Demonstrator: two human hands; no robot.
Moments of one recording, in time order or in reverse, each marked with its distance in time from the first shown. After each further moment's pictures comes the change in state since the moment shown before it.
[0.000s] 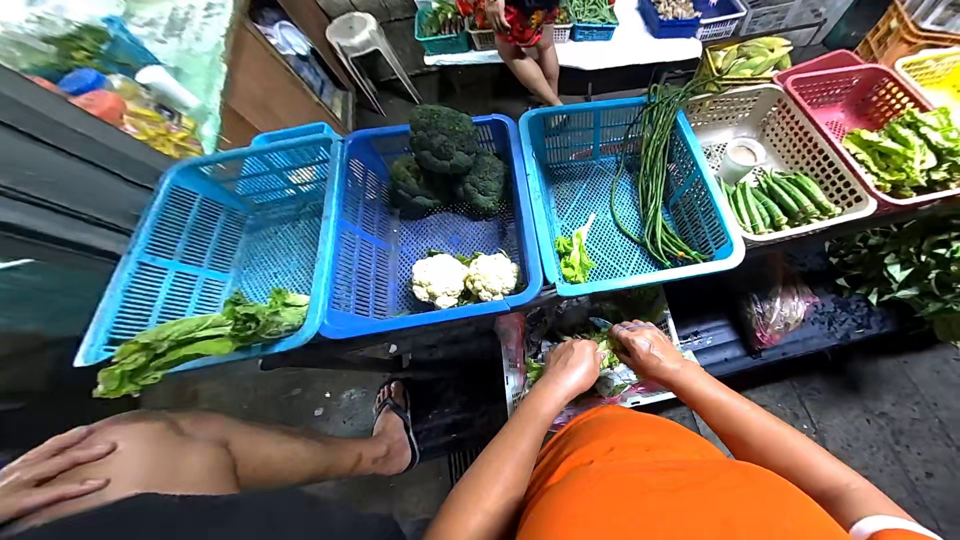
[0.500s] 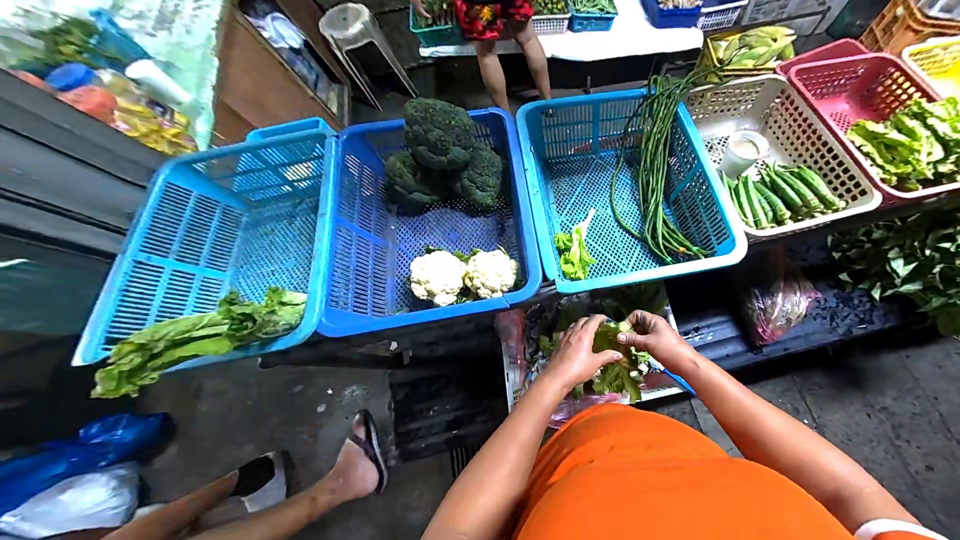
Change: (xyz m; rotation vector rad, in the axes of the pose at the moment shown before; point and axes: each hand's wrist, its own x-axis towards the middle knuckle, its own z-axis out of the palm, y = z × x) left_hand 0.027 -0.019 0.017 -0.342 0.231 0.177; right_hand -0.003 0.010 -0.011 1.083 0.037 0.356
